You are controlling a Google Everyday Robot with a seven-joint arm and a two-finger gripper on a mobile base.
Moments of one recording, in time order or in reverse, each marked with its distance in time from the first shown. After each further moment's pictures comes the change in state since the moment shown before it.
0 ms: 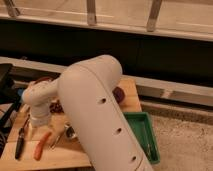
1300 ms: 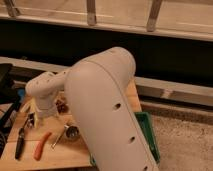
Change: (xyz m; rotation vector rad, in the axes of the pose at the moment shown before) arm -0.002 -0.027 -0.045 0.071 -0.082 0.038
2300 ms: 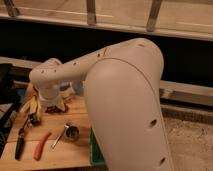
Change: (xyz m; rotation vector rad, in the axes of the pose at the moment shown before) arm -0.008 -0.033 -0.099 0.046 -0.179 0.076
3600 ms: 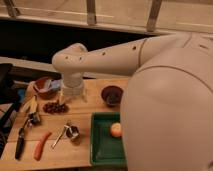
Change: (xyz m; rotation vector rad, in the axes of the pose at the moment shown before) arm 0.010 -0.081 -0.063 0.062 -0.030 0.228
